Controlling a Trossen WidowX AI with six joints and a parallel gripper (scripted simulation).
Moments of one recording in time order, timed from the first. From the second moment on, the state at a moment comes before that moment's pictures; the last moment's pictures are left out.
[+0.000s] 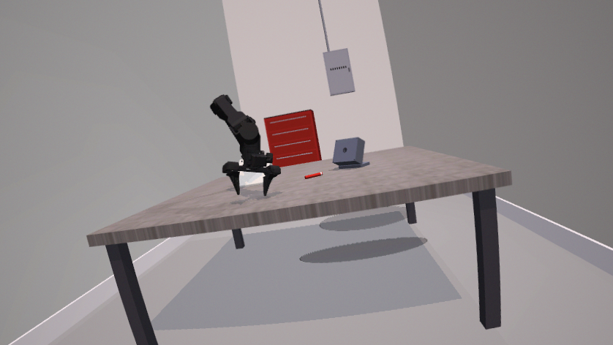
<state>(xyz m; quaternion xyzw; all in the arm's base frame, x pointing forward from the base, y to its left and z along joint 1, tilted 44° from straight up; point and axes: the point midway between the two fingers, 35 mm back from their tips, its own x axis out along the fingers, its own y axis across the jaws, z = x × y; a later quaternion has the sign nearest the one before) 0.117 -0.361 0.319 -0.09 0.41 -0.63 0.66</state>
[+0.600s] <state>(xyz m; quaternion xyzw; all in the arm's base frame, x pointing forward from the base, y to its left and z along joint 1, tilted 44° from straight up) 0.247 -0.282 0.216 -0.14 0.55 -0.42 0.71</state>
